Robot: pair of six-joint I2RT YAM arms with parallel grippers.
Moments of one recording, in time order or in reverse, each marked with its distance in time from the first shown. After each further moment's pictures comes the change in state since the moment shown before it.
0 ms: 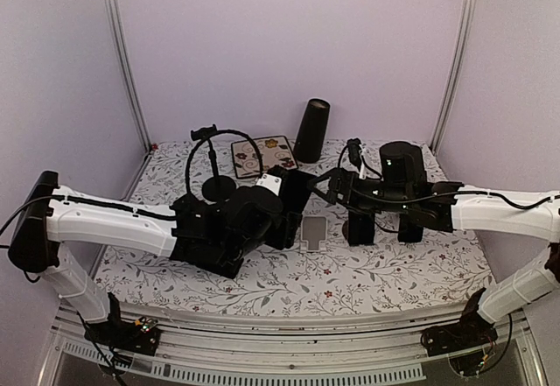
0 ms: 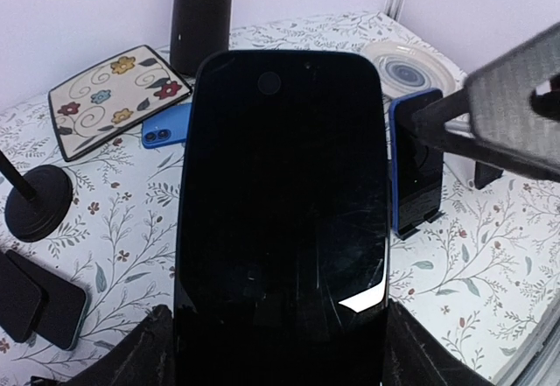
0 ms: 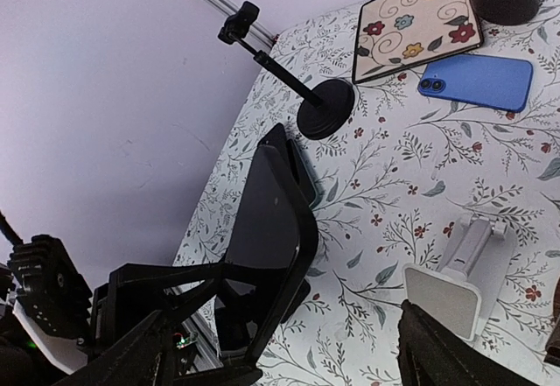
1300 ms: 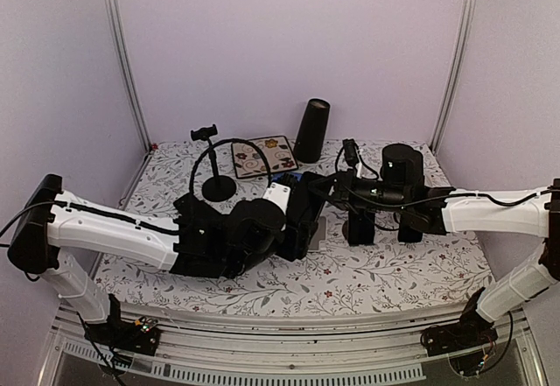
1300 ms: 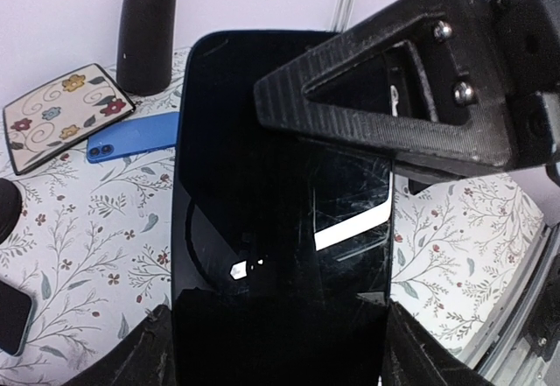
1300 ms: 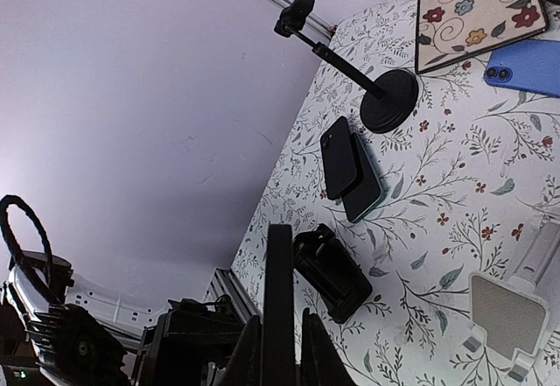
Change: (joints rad) left arm -0.079 0.007 -0.034 0.160 0.018 -0.002; right arm -0.040 0.074 -0.046 0.254 -0.192 0.129
